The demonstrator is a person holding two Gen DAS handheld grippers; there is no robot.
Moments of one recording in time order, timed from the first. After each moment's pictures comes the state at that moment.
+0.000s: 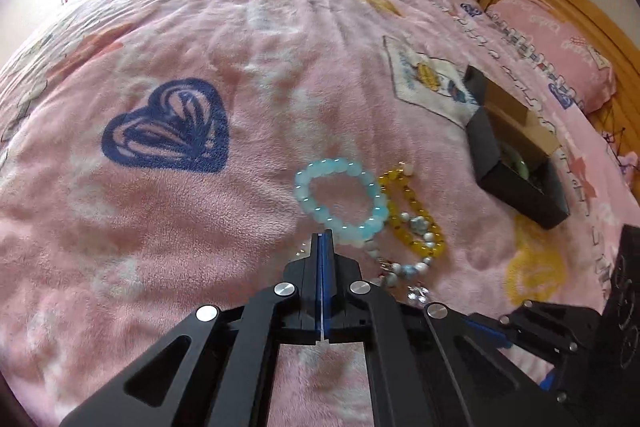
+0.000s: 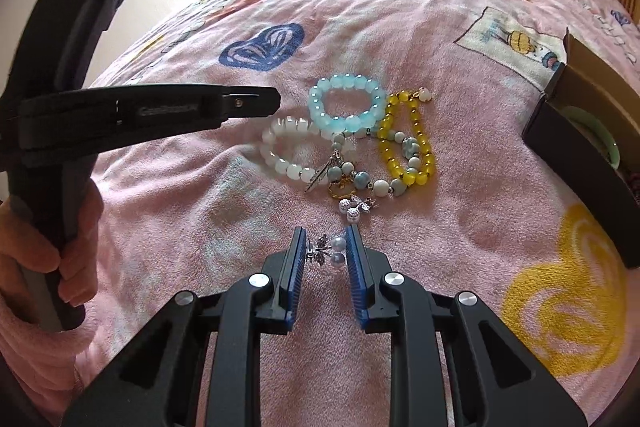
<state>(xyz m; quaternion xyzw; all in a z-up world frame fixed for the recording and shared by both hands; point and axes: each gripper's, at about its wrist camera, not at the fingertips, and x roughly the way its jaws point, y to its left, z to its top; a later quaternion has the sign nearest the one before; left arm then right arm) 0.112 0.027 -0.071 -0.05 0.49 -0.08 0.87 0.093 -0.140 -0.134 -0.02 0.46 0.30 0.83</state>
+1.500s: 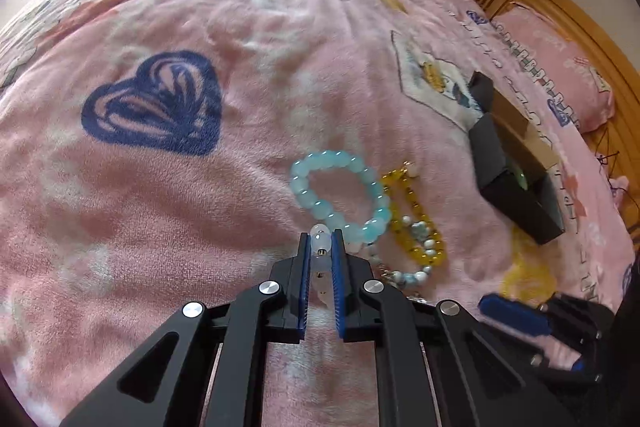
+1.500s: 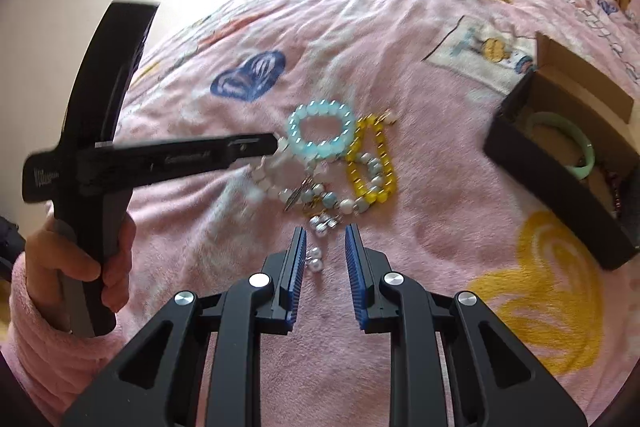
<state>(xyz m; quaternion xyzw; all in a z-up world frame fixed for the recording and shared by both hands) 0.120 0.036 -0.086 -0.11 0.50 -0.09 0.85 0.102 -0.175 -0.112 0.01 0.45 0.29 0.84</state>
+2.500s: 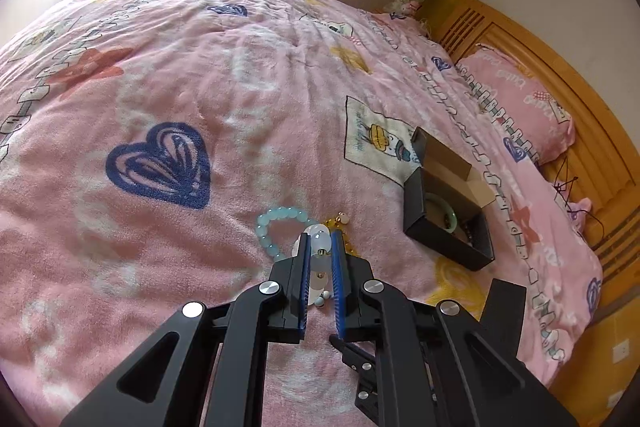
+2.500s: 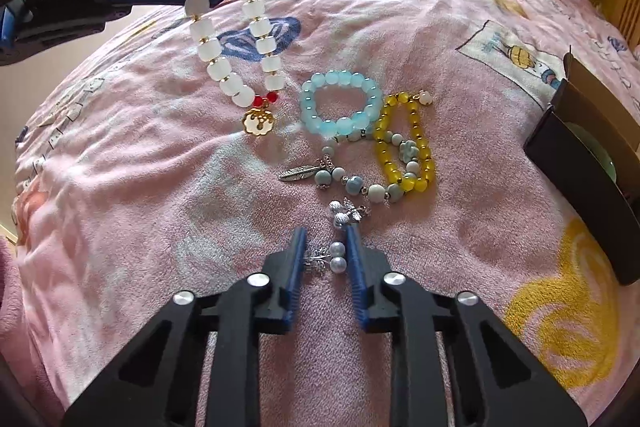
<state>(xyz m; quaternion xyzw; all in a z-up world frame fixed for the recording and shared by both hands) 0.093 0.034 -0.015 -0.14 0.43 -0.11 0.88 0.092 -0.132 -0.148 -0.06 0.45 0.29 0.85</state>
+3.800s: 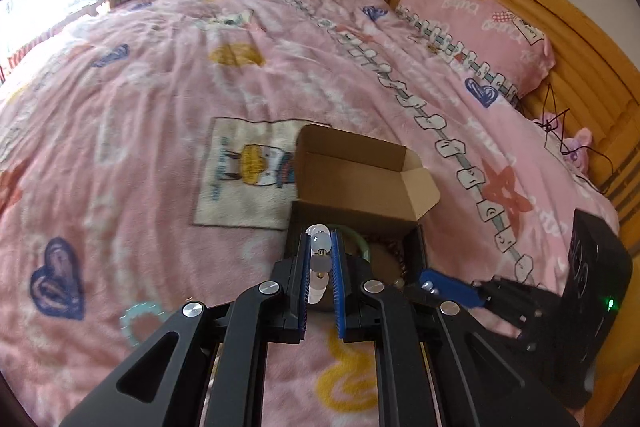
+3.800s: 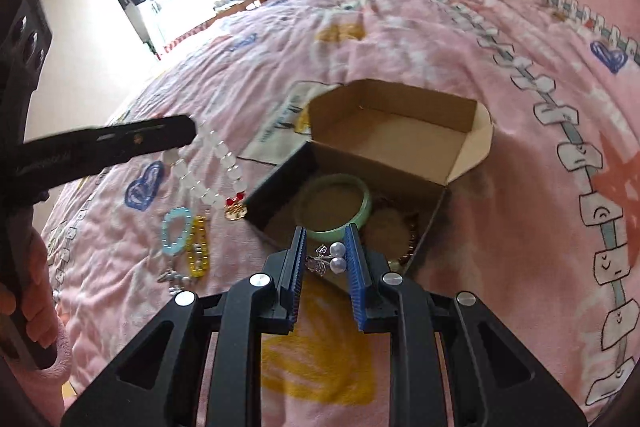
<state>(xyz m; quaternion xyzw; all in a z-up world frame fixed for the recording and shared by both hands) 0.180 -0.151 0.012 -0.01 0.46 -0.18 0.87 0.158 -0.344 -0.082 0.11 0.42 0.17 0.89</state>
